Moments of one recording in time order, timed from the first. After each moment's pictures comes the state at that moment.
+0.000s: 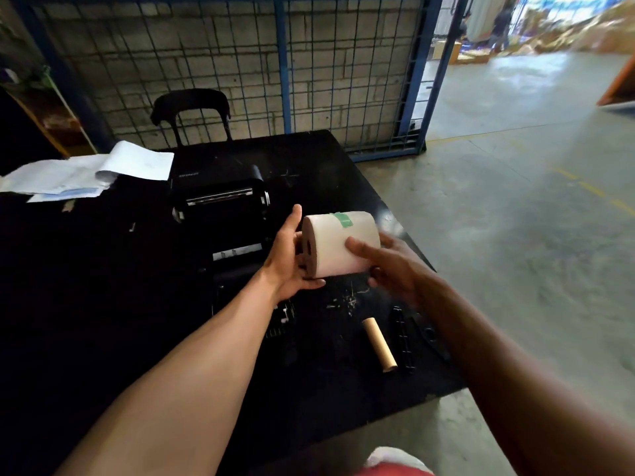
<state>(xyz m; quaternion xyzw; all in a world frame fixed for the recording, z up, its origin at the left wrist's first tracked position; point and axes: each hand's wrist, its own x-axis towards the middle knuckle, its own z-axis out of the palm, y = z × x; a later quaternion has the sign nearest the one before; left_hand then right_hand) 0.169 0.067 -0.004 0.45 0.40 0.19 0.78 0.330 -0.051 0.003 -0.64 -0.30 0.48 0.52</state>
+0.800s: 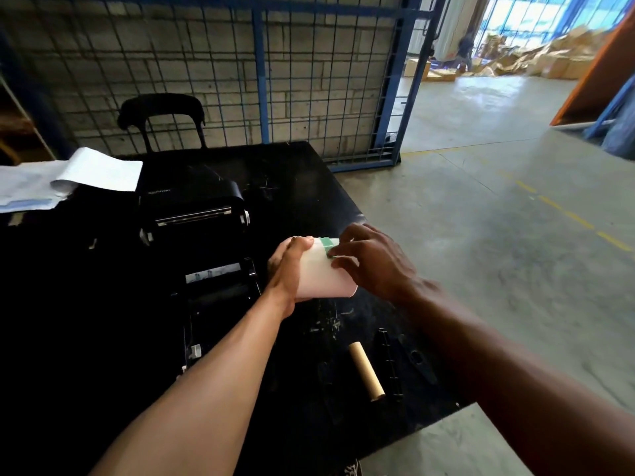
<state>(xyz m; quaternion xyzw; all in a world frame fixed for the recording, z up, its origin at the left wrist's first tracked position) 0.205 0.077 -0.019 0.49 0.43 0.30 0.69 0.341 -0.023 0.038 -0.68 -0.70 -0.03 0.21</state>
